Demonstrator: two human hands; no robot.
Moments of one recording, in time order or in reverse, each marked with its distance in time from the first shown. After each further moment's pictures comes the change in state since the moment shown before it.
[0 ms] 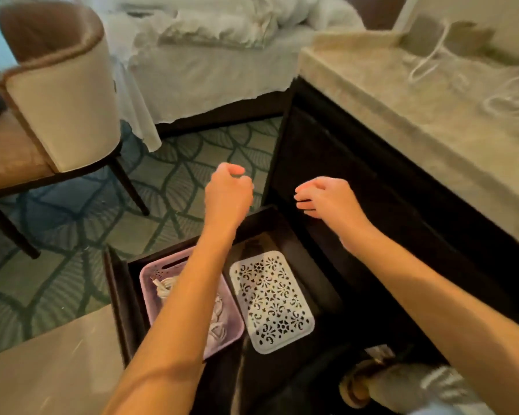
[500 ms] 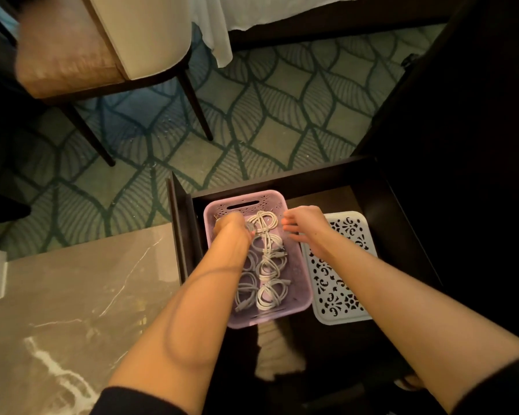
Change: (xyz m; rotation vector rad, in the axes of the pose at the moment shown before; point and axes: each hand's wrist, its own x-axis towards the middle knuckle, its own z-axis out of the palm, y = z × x) left_hand 0.049 -0.227 -0.043 -0.475 0.306 -0.991; right_hand 0.047 0.111 0.209 0.133 -0.402 0.654
